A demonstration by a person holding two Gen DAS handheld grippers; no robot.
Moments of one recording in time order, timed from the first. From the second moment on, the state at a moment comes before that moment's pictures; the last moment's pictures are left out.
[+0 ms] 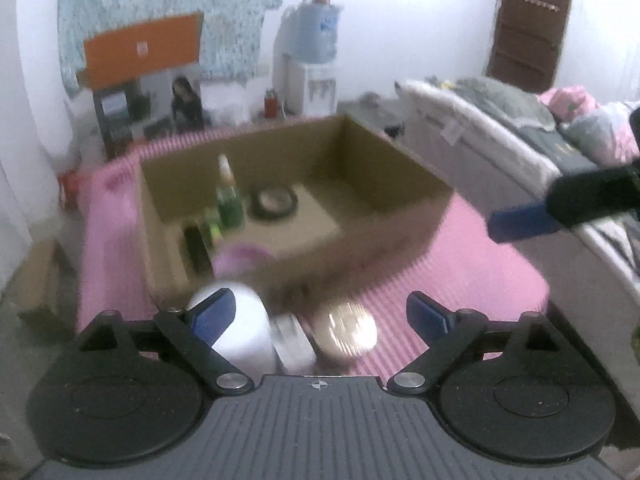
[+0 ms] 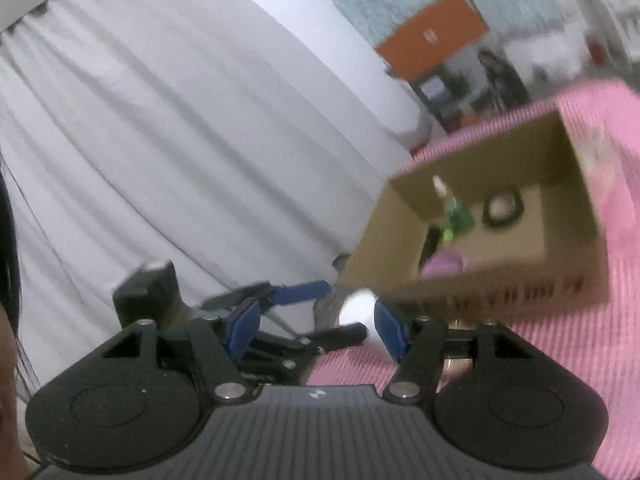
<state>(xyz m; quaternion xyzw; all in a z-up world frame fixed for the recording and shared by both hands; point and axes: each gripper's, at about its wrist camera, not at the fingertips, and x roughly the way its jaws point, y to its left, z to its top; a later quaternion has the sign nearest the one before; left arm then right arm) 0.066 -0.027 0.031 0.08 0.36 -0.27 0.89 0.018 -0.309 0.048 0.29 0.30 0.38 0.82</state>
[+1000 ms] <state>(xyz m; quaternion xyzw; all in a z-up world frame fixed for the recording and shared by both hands) 0.062 -0.092 -0.057 0.18 0.39 -0.26 0.86 0.106 -0.271 -0.072 0.25 0.44 0.26 0.82</state>
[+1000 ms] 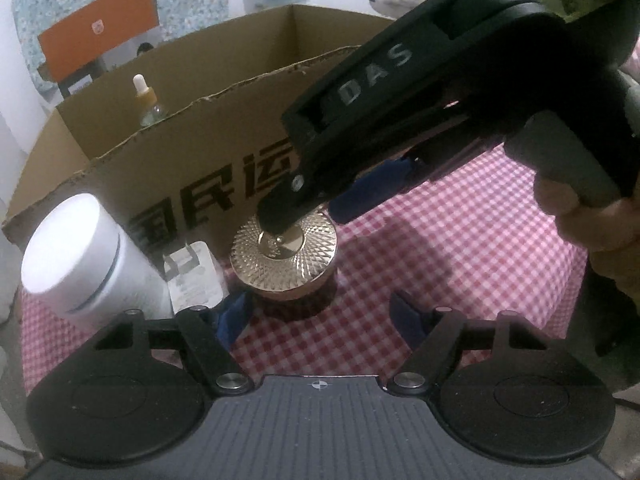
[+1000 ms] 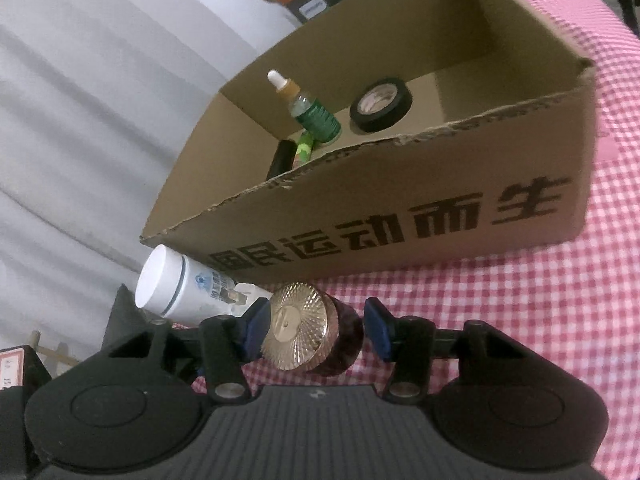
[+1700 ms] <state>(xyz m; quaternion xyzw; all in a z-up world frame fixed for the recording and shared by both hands) 0.042 -0.118 -0.053 0.22 0.35 -0.31 0.85 0.065 -0.313 -0.085 0.29 0.45 0.22 0.81</state>
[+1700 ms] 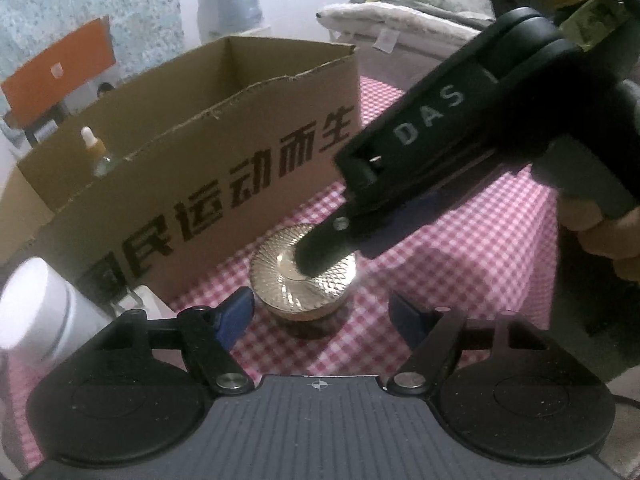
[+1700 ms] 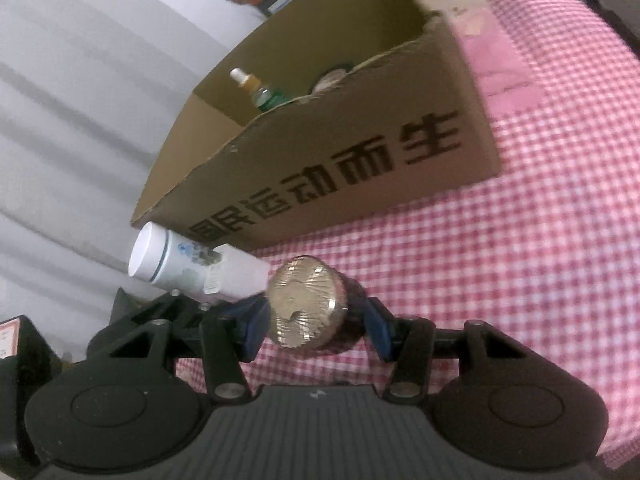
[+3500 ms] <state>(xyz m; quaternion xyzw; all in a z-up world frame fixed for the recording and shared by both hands) 0.230 -0.091 0.045 0.14 0.46 -0.25 0.84 0.221 -0.269 0.039 0.21 0.45 0.30 0.81</state>
